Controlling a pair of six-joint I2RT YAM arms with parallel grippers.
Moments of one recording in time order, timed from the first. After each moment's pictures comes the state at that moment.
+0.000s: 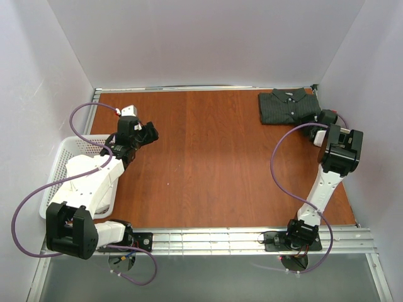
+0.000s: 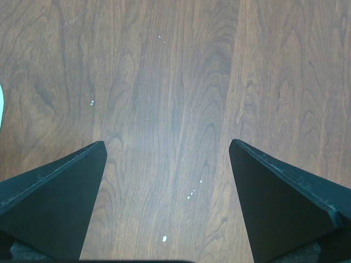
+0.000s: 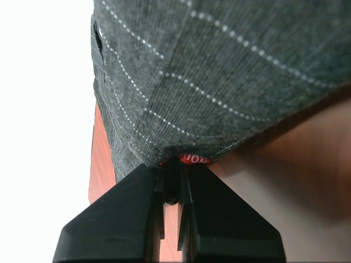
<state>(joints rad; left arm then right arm) -0.23 1.22 0.90 -0.30 -0.12 -0.46 -0.32 2.18 1.19 0.46 -0.46 1.02</state>
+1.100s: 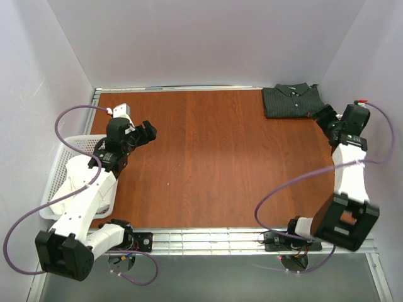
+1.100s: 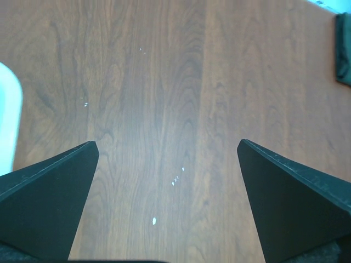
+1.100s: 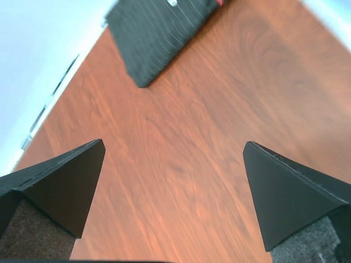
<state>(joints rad) -0.23 1.07 0.91 -0.36 -0.09 -0.46 -0.36 1.34 1.05 -0.32 -0.23 0.62</state>
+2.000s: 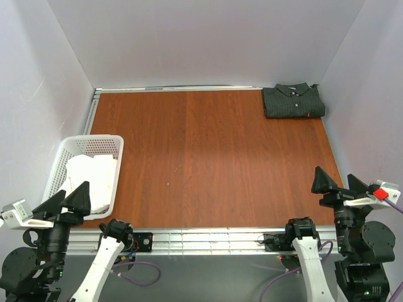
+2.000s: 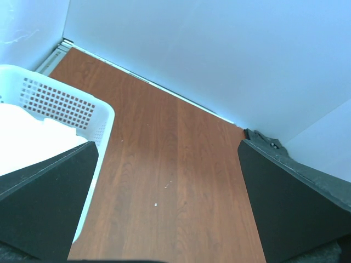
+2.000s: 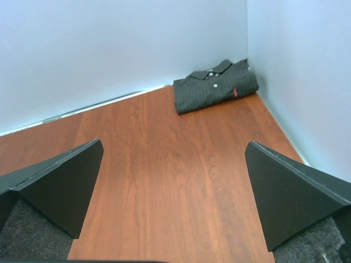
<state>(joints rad) -0.29 0.14 1.30 -1.07 -0.35 -0.49 0.07 0.13 1.07 -0.89 0.15 0.26</state>
